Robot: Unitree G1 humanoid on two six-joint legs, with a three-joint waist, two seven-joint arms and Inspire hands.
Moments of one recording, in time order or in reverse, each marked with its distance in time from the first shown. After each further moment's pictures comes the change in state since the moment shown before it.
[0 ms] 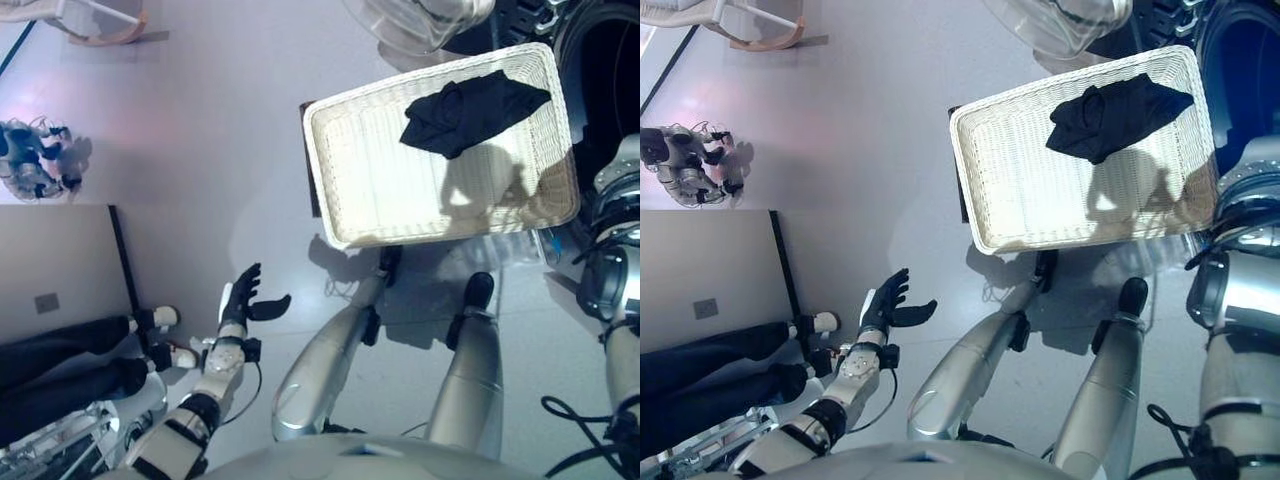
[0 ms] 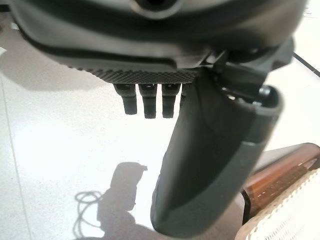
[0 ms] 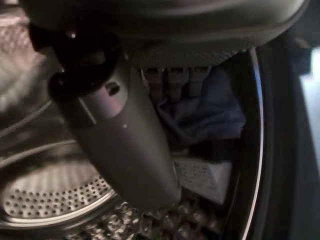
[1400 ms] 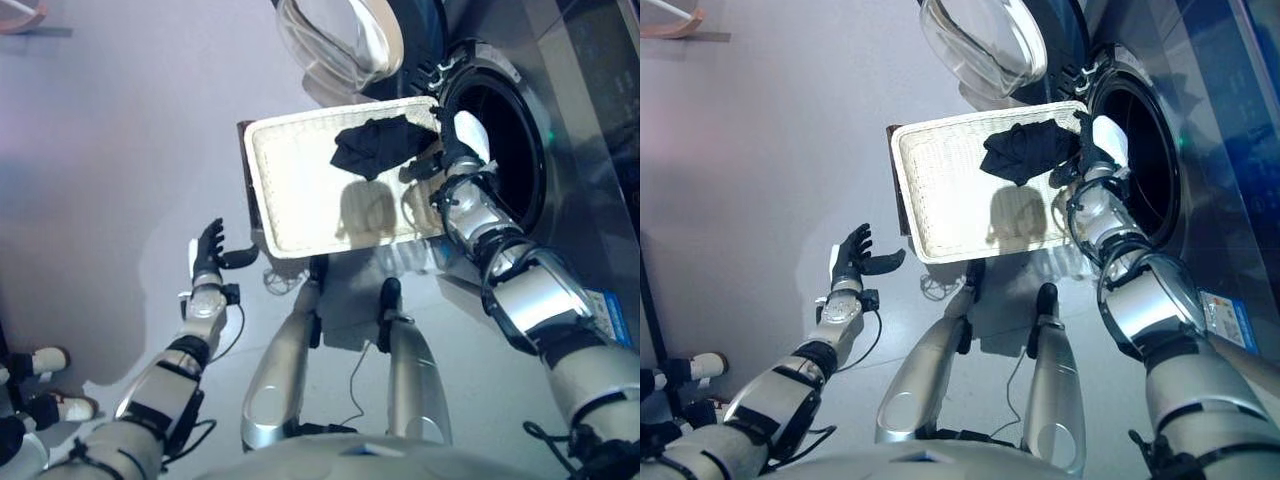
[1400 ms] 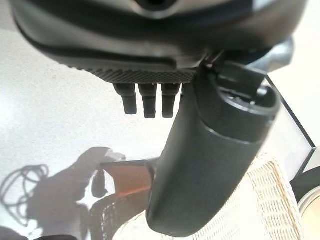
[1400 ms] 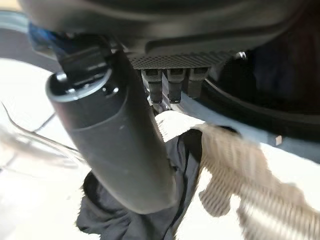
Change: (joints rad) left arm -0.293 0.066 0.119 0.122 -0.068 0.071 0.075; right arm 0.046 0.216 0.799 0.092 -1.382 0.410 -0.014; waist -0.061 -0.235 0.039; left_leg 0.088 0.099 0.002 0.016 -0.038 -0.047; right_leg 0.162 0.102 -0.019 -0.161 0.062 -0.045
